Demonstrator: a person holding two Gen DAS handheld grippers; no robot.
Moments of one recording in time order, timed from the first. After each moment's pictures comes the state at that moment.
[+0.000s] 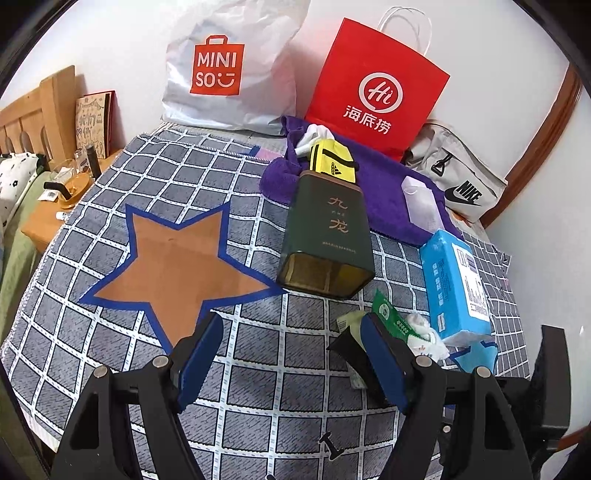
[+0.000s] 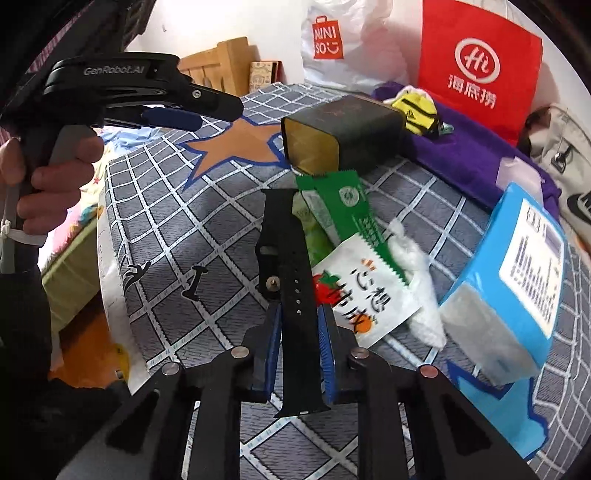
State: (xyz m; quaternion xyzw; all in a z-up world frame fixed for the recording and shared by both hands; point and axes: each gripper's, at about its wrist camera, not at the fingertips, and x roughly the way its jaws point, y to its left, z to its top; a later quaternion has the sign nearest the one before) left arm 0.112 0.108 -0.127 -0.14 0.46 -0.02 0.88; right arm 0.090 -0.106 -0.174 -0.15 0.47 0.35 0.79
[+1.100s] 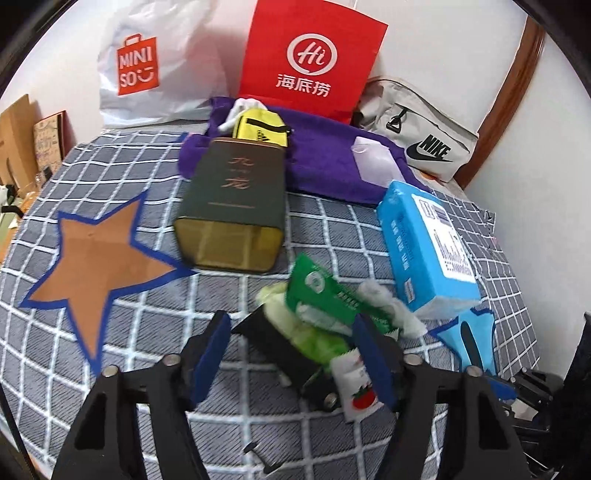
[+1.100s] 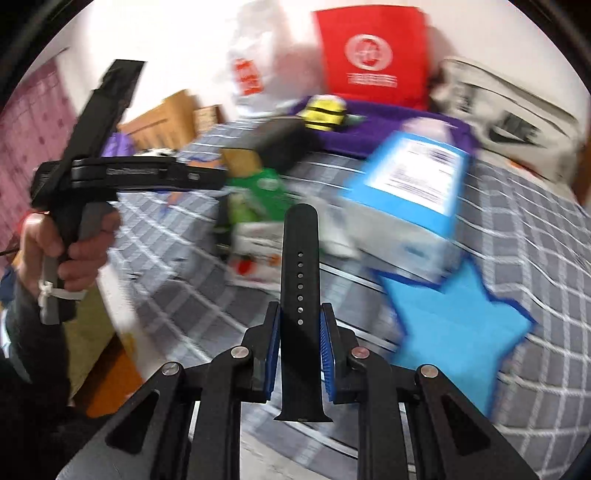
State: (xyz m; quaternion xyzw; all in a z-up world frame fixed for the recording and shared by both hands) left arm 0.121 0.027 -0.154 -0.10 0.46 -0.07 0.88; right arm 0.053 -0.211 -0.165 -0.04 0.45 0.25 0.86
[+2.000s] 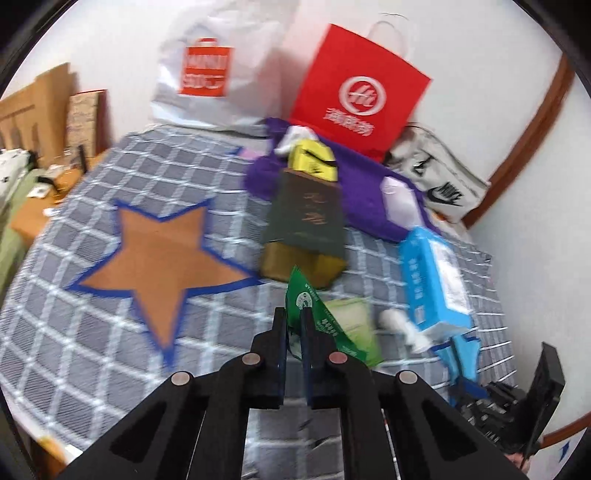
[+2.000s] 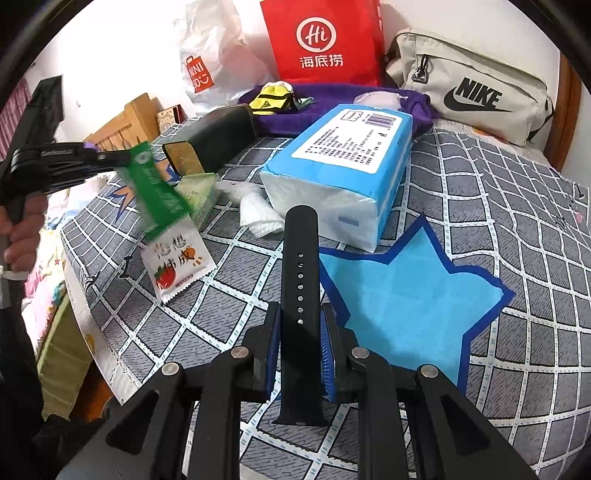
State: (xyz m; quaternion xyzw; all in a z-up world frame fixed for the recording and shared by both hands) left arm 0.092 0.109 -0.125 -0.16 0.45 -0.03 0.88; right arm 0.067 -0.229 -0.180 -0.02 0.47 0.22 0.86
